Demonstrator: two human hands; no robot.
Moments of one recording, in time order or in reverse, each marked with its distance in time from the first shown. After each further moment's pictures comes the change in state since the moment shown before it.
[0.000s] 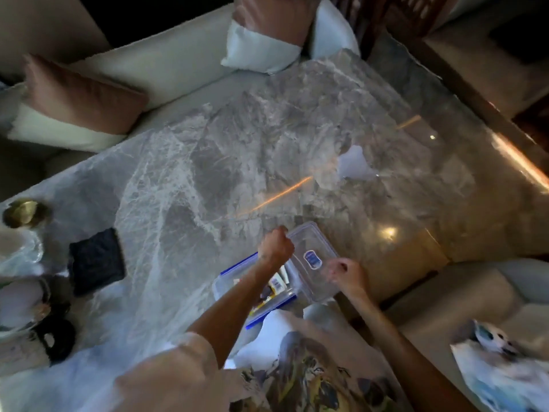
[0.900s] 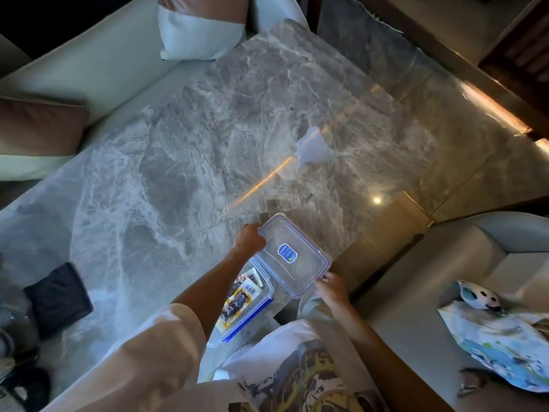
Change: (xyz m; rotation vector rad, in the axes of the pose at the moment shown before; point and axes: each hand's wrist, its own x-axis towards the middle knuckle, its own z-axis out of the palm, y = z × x) left_hand 0.075 0.002 0.043 0.202 -0.156 0.036; right_hand 0.021 0.090 0.007 0.117 -0.119 0.342
